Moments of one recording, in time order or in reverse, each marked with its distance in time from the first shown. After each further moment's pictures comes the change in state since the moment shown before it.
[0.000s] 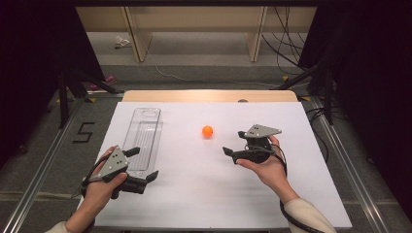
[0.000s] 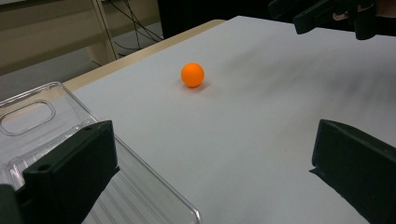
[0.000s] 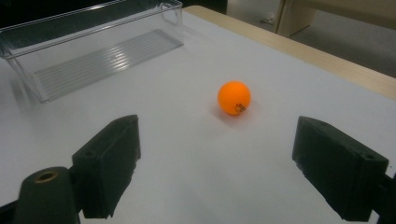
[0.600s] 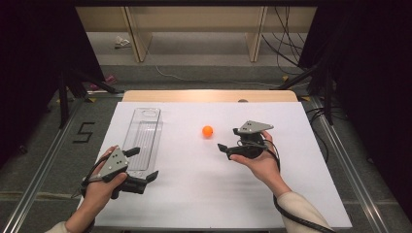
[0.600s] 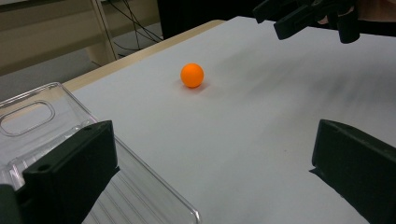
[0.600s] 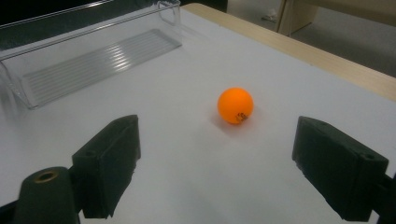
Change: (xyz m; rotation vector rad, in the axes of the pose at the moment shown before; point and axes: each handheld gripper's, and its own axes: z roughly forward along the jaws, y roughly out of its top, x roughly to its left) left arm 0.000 0.000 0.000 -0.002 -0.001 0.001; right arm -0.002 0.008 0.021 0.014 0.001 -0.003
